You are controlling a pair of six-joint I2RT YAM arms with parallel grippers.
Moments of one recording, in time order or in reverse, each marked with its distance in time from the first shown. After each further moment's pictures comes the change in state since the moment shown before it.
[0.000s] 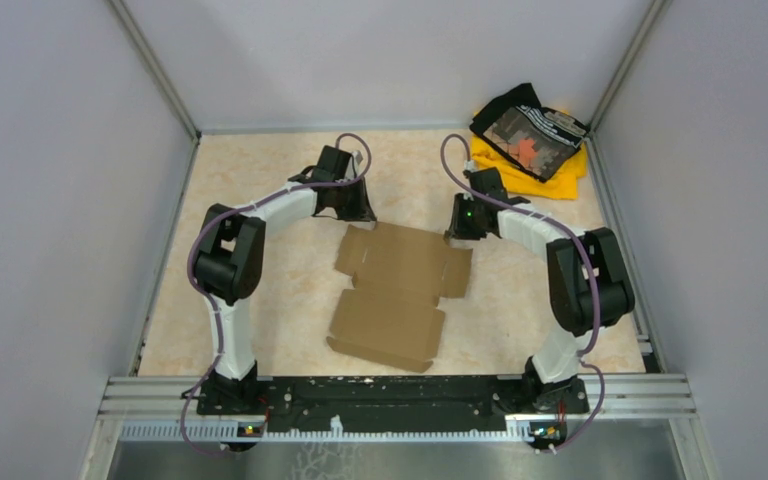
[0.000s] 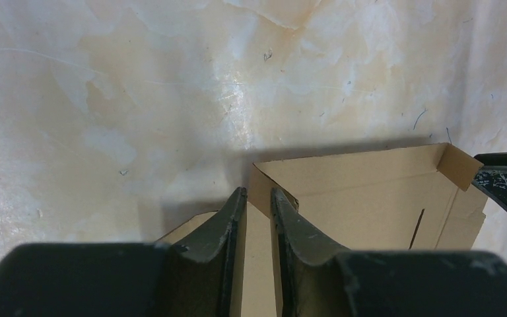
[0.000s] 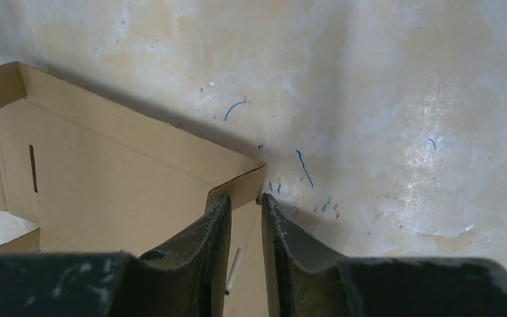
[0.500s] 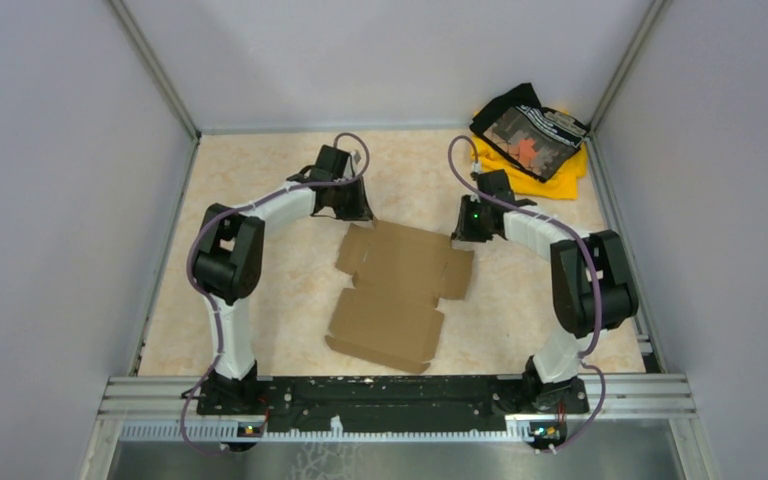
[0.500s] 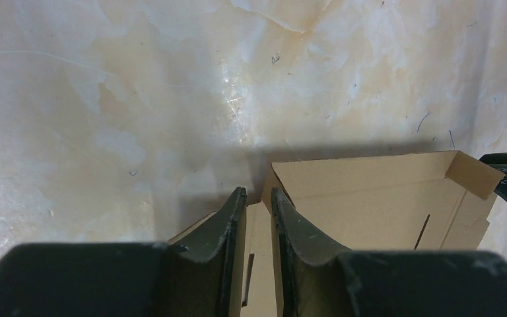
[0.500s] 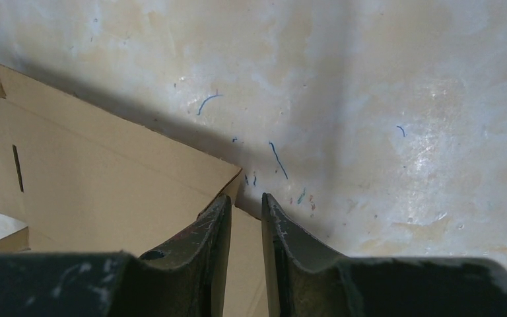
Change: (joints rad) left arm 0.013 0.000 0.000 0.000 0.000 0.004; right arm -0.040 -0.014 -0.028 0.003 -0.009 -0.009
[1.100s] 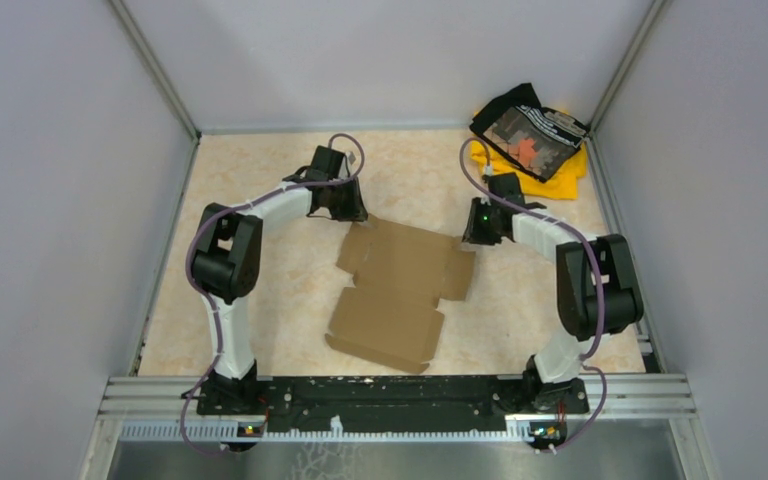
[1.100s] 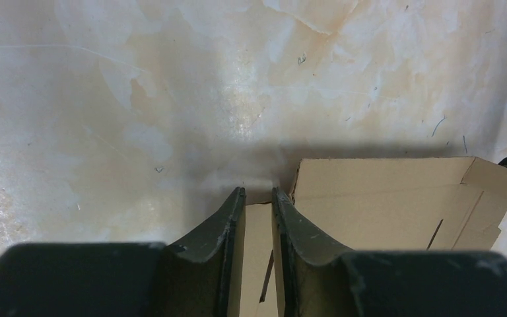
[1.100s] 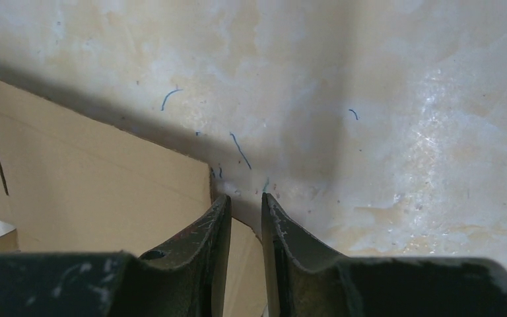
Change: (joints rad) left arm 0.020 0.000 -0.016 0.001 -0.001 0.001; right arm -0.058 -0.027 -0.050 0.003 -0.007 -0.002
